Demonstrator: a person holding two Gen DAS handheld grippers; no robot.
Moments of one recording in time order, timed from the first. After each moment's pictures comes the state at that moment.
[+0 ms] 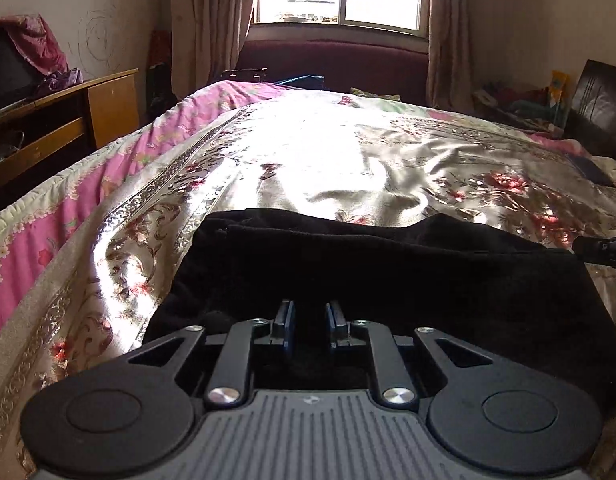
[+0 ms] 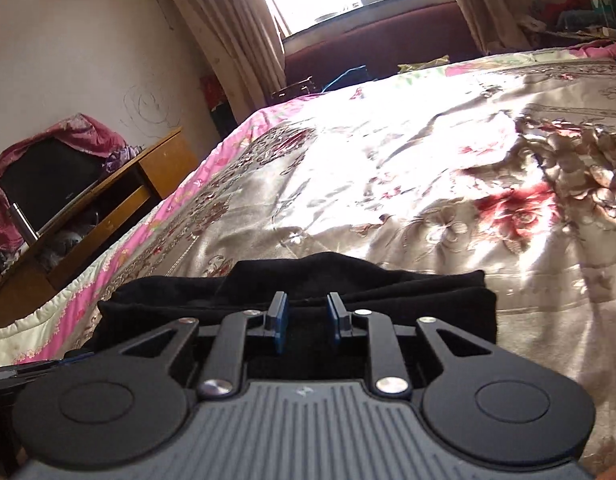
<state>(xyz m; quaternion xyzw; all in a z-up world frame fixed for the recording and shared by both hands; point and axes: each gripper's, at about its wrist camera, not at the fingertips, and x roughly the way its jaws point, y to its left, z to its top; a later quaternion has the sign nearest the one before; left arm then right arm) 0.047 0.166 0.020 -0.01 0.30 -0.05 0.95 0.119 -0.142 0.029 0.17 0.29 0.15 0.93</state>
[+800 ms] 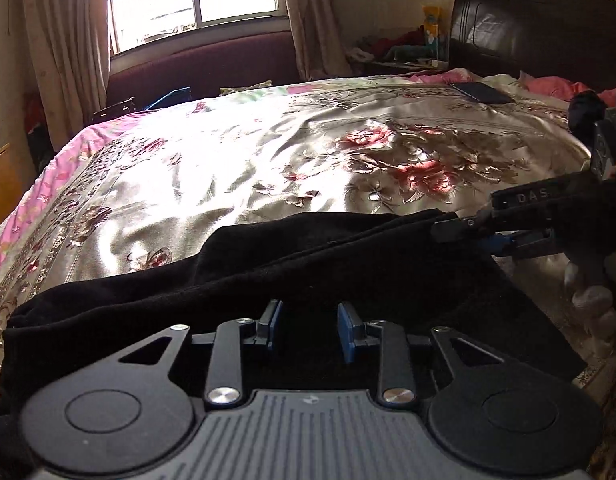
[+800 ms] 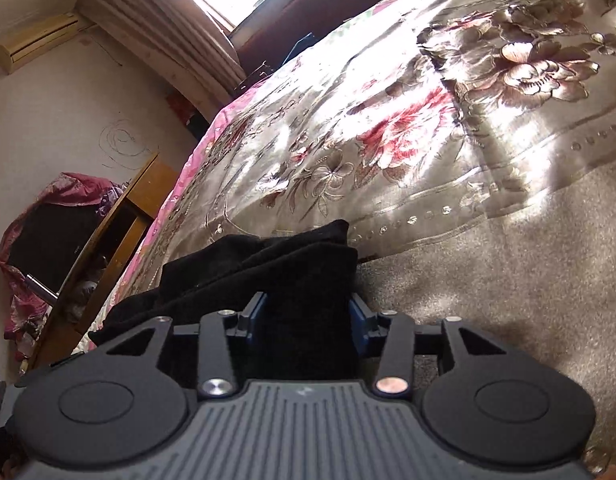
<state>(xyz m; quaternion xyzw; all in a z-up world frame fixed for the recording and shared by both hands) 0.072 0.029 0.009 0.11 0.31 -0.20 0.92 0.149 -0.228 -0.035 0.32 0.34 0.17 0.87</state>
